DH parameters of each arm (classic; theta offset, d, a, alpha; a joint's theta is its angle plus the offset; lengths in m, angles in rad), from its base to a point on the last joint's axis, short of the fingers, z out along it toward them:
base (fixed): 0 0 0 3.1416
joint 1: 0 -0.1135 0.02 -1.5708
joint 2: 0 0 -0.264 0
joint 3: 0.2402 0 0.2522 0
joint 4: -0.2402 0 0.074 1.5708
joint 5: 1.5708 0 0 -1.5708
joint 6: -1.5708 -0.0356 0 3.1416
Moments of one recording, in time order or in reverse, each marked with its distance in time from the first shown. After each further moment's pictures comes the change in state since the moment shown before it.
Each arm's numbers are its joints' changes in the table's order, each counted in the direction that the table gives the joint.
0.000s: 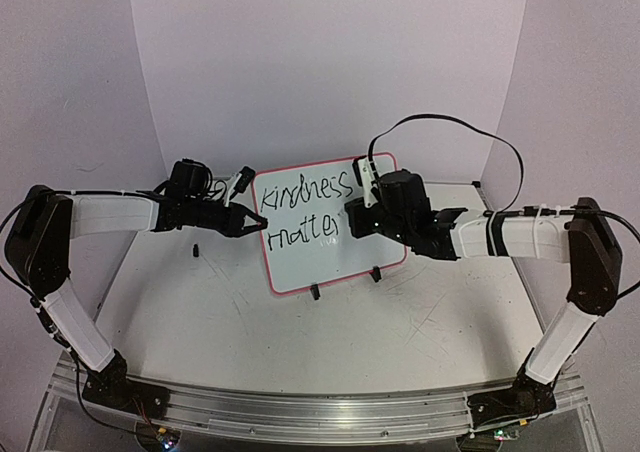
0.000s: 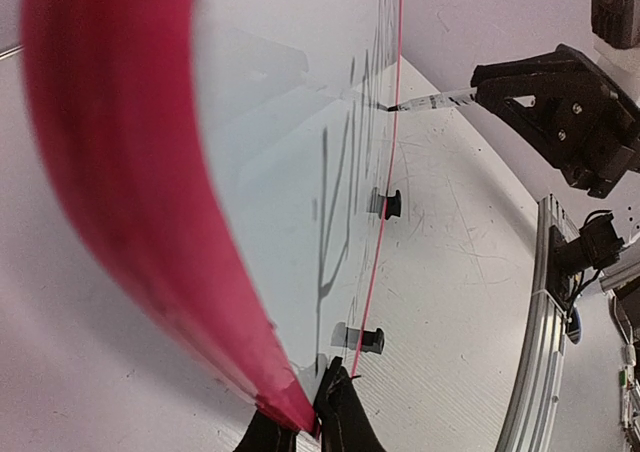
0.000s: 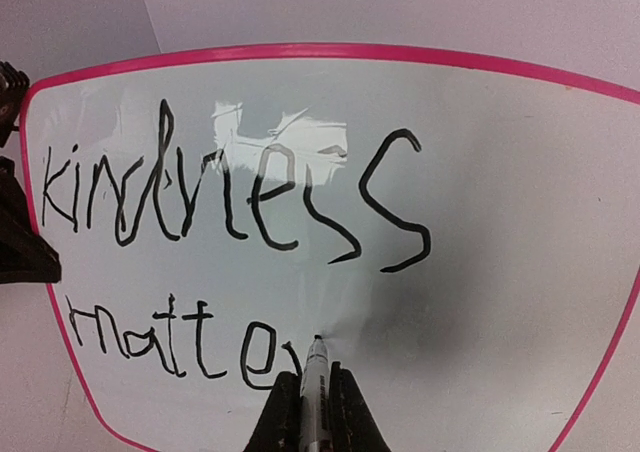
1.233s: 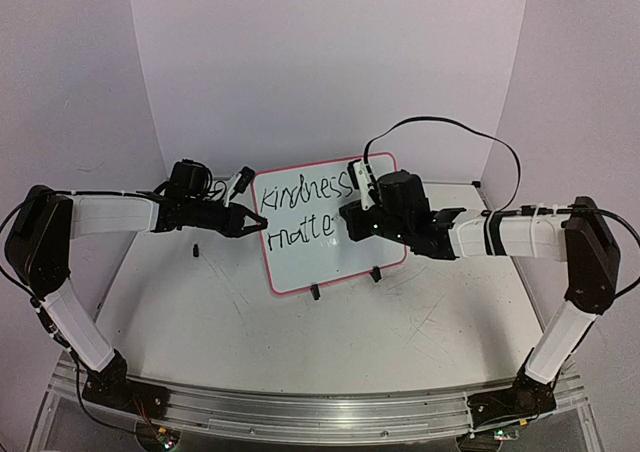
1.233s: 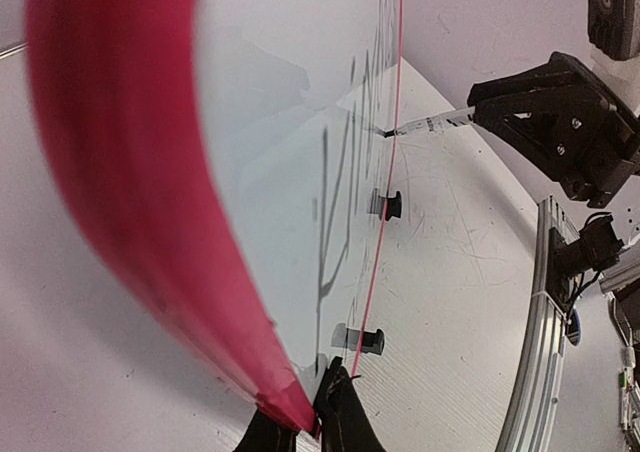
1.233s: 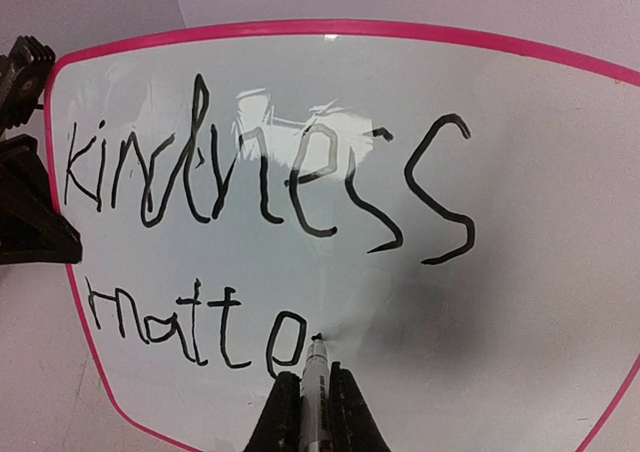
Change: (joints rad) left arm 0.000 0.000 -0.005 0.009 0.000 0.006; right arm 0.010 -0.014 0.004 -0.002 -0.084 0.011
